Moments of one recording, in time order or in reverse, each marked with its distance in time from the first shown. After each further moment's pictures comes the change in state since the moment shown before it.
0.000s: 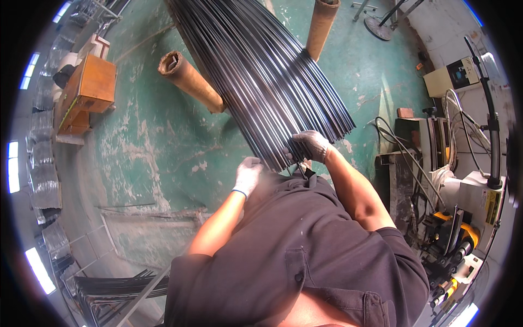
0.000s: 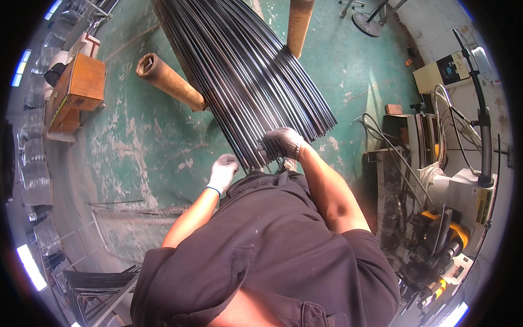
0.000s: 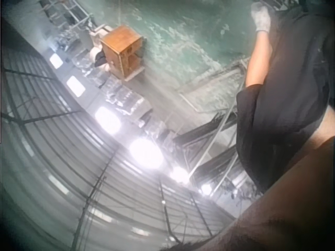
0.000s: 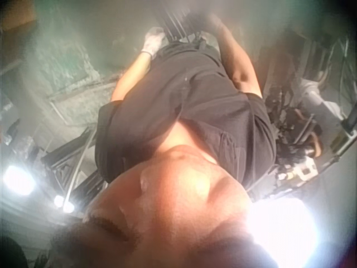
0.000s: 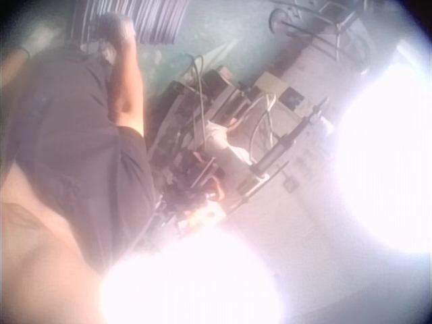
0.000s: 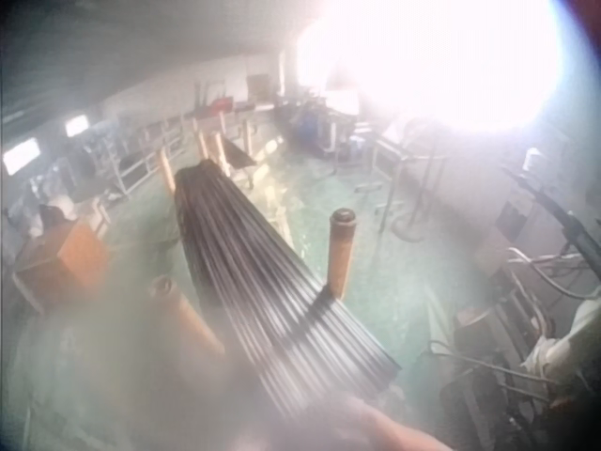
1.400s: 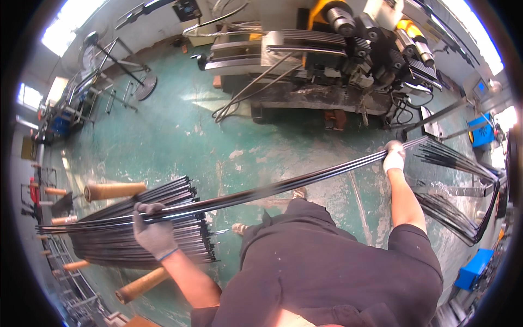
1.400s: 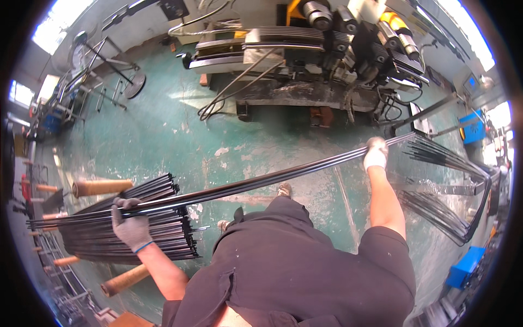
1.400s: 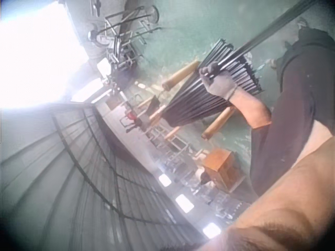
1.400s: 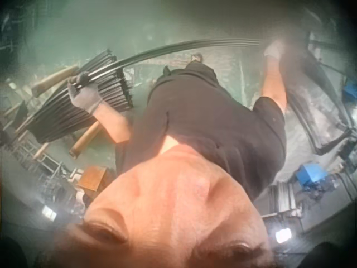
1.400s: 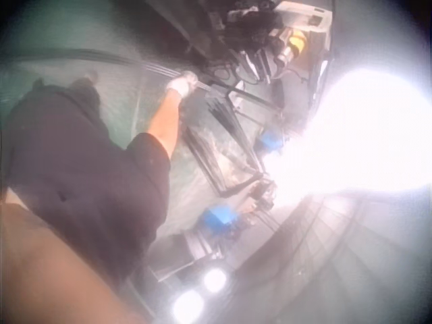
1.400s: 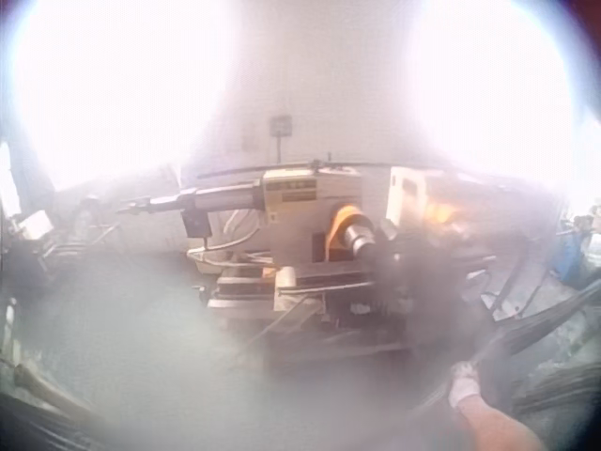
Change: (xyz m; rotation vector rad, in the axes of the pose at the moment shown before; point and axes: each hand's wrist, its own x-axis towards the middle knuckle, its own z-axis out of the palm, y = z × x) left_hand -0.162 0.313 0.220 -1.205 -0.918 -0.056; right_hand -0.622 0.545 -0.227 0.160 2.377 -0.122
